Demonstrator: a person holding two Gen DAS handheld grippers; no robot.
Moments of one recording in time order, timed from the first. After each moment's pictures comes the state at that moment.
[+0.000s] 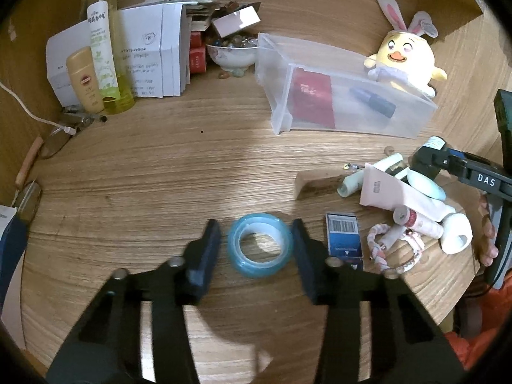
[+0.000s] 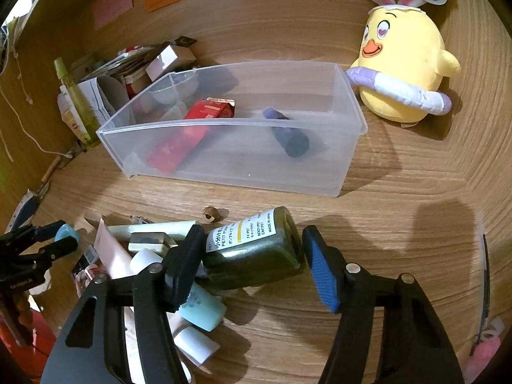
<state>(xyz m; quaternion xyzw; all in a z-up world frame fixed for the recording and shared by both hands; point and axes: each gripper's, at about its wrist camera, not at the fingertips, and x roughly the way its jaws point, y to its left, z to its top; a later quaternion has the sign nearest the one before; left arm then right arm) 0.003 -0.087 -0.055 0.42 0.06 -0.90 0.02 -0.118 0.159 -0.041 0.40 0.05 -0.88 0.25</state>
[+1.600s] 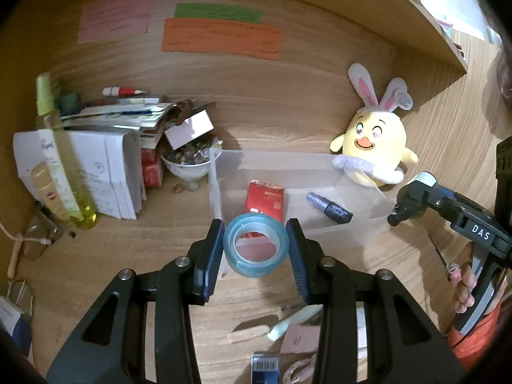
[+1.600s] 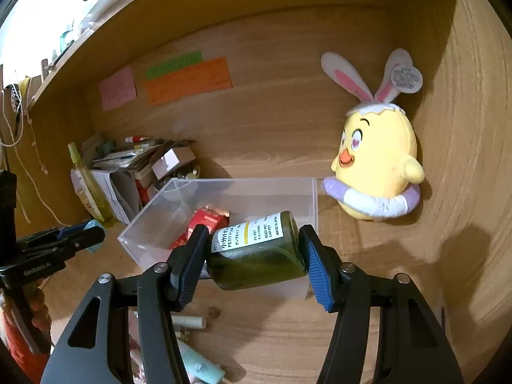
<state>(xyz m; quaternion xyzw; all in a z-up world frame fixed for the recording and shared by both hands) -0.071 -0.058 0.042 0.31 0.08 -0.95 -0.03 -0.136 0.182 0.052 0.27 0.00 -0.93 0.26</state>
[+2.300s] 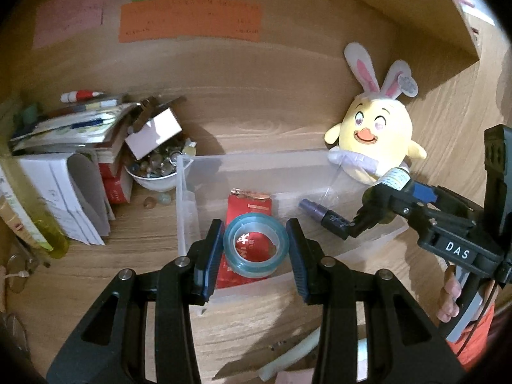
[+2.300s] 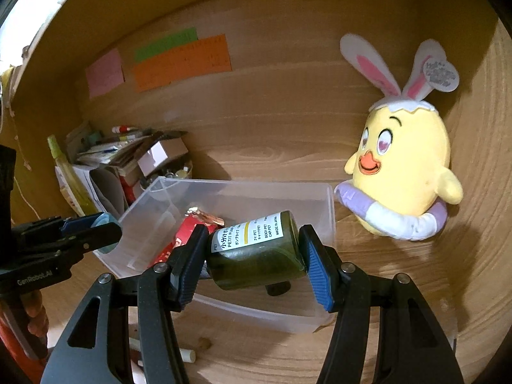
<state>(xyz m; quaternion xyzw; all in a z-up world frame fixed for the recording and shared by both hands) -0.138 -0.042 0.033 0.35 0.06 -0.93 -0.05 -0.186 0.147 0.033 0.30 0.02 -0.92 0.26</state>
